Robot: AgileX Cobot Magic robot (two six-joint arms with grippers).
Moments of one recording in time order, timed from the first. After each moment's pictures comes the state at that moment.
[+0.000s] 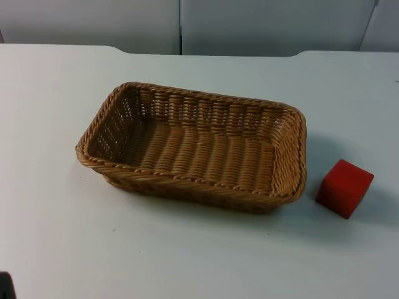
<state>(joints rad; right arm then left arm) 0.02 0.00 -0.52 0.16 1.10 -0.23 -0.07 0.00 -0.52 -0.11 1.09 0.16</state>
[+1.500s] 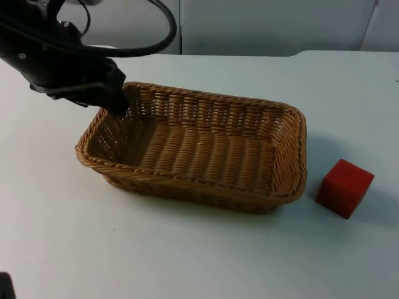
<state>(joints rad) 0.02 0.00 -0.52 0.16 1.10 -0.23 -0.23 1.86 -1.12 -0.68 0.50 0.83</state>
